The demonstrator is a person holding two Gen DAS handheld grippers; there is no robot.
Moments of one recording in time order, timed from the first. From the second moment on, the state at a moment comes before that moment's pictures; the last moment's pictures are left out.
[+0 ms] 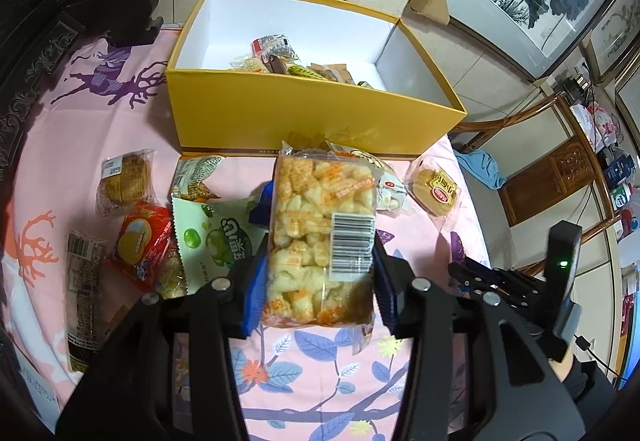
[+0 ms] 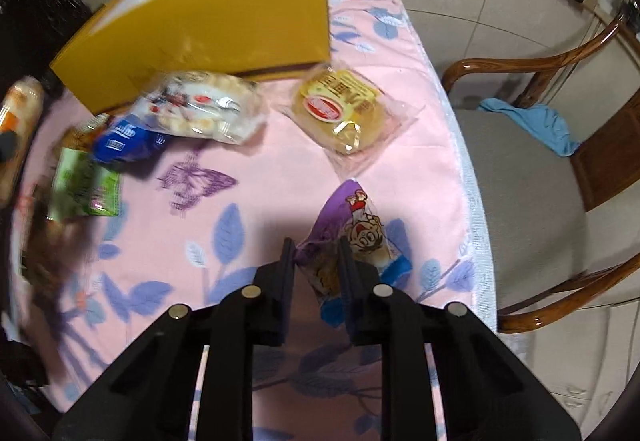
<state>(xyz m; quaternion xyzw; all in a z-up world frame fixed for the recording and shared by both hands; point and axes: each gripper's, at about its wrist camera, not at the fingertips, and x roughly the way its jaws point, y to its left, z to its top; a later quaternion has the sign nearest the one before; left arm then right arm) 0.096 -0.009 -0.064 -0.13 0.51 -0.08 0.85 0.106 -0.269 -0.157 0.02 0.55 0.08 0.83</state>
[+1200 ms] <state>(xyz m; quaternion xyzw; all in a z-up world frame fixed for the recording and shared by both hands) 0.223 -0.004 0.014 -0.09 0.45 -0.06 0.89 0.235 -0.159 0.006 0.02 0.39 0.22 0.89</state>
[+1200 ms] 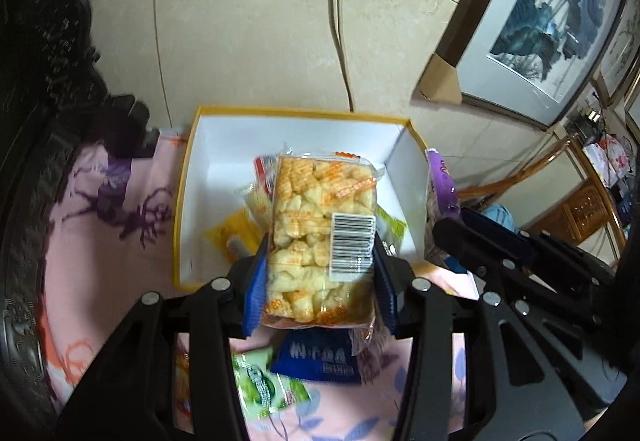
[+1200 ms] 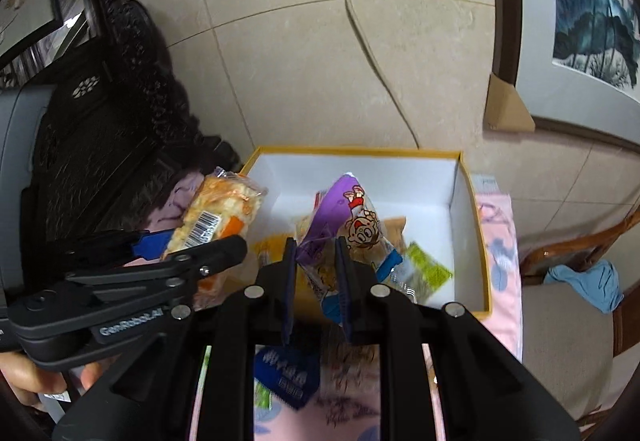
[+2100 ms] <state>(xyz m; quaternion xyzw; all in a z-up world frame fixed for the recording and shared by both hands) 0.179 0.041 -0.028 -0.11 0.46 -0.02 0.88 0.227 -0.202 -0.042 0.02 0.46 0.23 0.86</state>
